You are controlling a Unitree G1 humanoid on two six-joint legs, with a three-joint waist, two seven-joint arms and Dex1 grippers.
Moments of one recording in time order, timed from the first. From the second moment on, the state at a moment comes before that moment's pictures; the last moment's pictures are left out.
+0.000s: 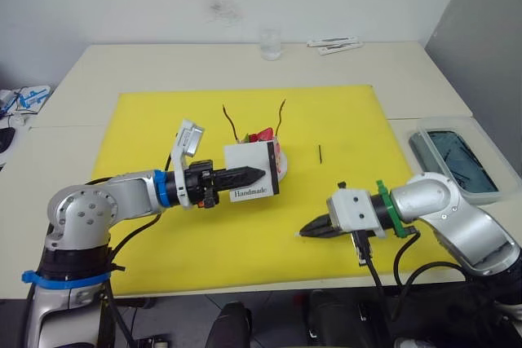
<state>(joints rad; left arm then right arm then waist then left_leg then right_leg) -0.41 0.67 0.19 -0.21 -1.26 1.21 -0.68 -0.48 -0.81 0.33 -0.53 0.30 0.47 1.17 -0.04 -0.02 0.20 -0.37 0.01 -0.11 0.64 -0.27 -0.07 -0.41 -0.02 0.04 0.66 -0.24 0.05</state>
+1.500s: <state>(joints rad) -0.11 0.80 0.24 -0.32 -1.08 1.10 -0.77 -0.83 -0.22 0.25 -0.31 0.38 0.94 0.52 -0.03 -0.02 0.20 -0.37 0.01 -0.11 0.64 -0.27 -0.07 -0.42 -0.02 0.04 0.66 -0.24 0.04</state>
